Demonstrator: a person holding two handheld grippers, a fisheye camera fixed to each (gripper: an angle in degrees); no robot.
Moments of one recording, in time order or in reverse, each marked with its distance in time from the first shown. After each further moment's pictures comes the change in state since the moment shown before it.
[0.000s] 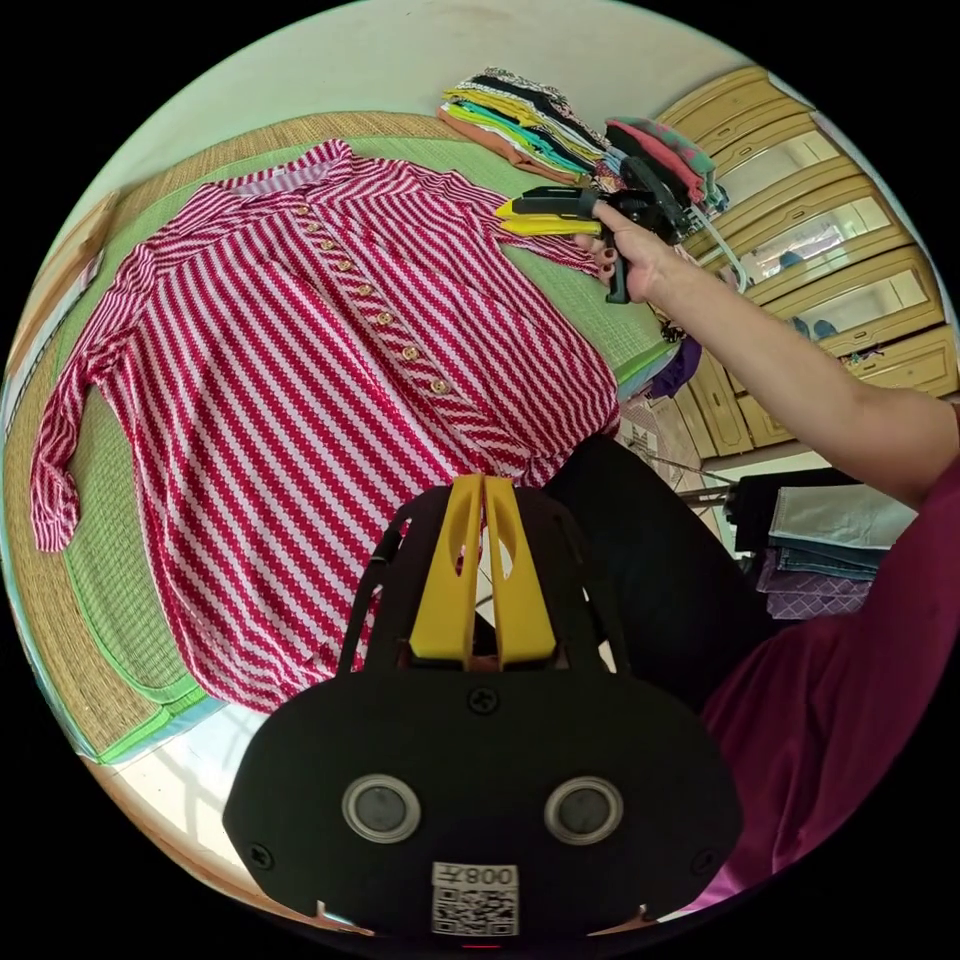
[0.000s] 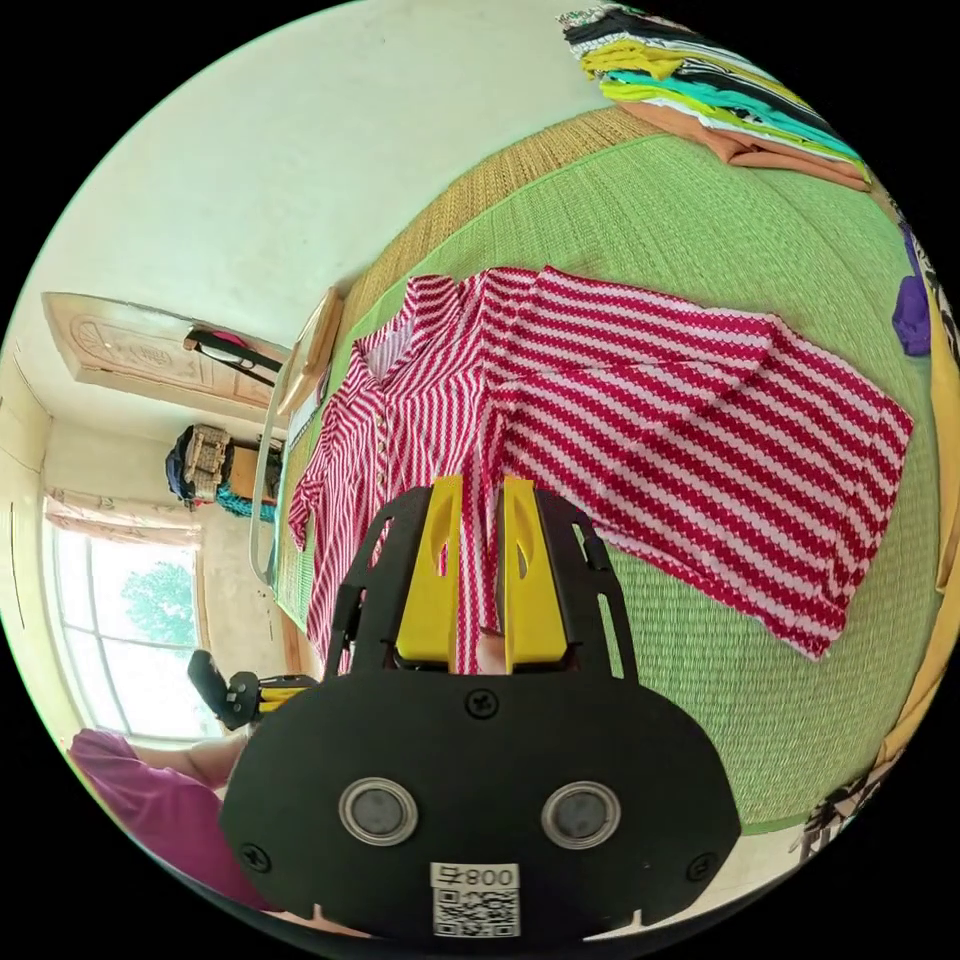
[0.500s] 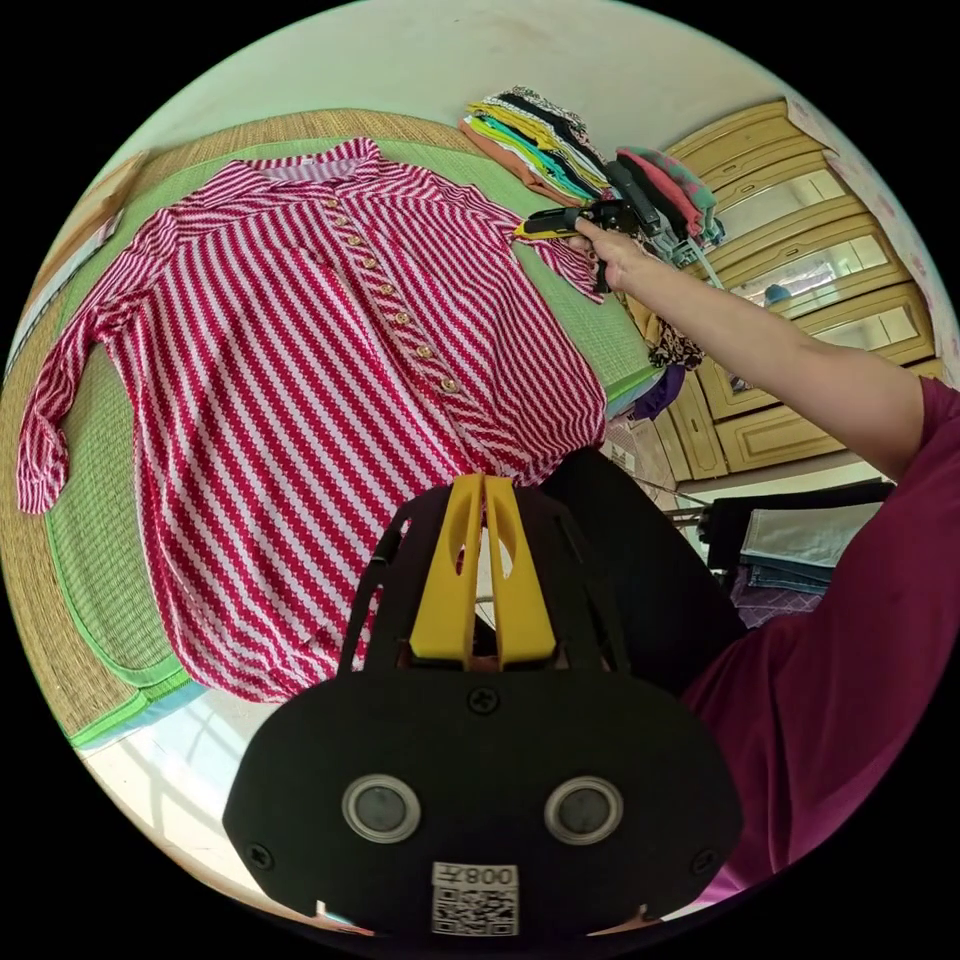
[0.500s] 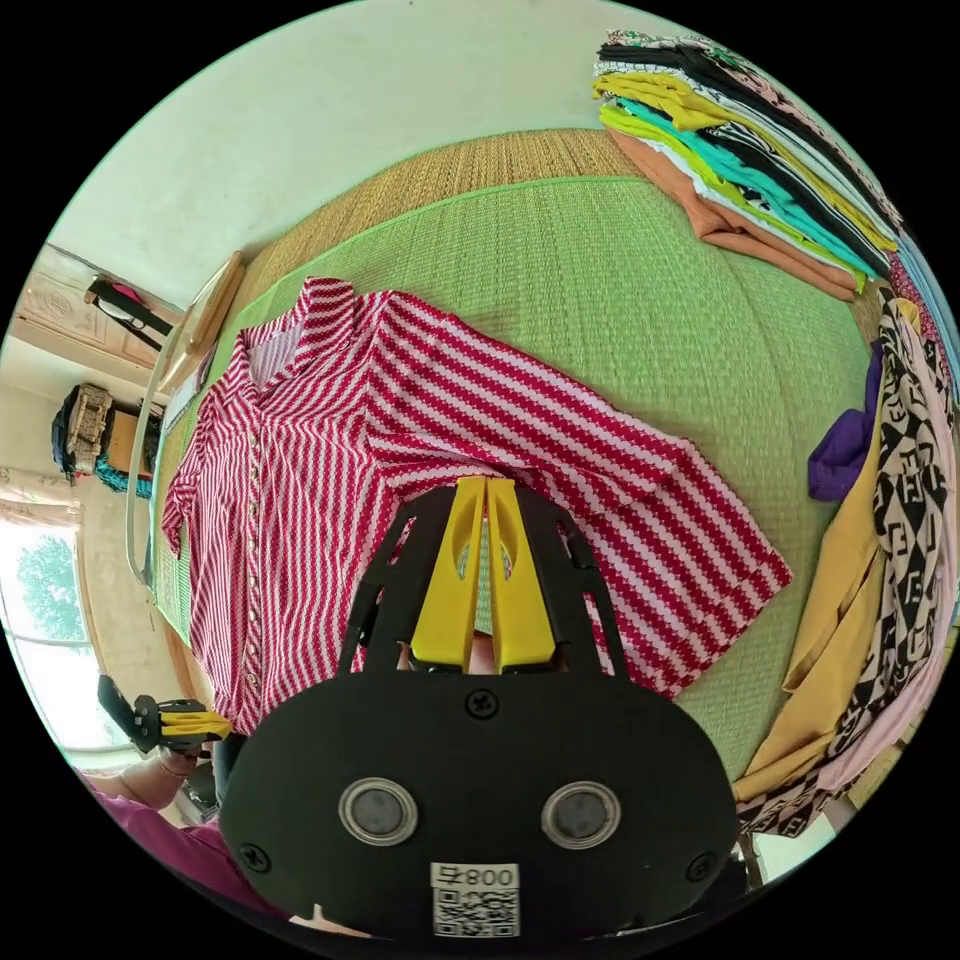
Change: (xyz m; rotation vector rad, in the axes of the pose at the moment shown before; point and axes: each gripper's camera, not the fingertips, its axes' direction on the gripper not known) left arm -0.038 -0.014 -0.041 0.041 0.081 -0.065; right arm -0.004 -0.087 0.043 -0.050 0.407 -0.091
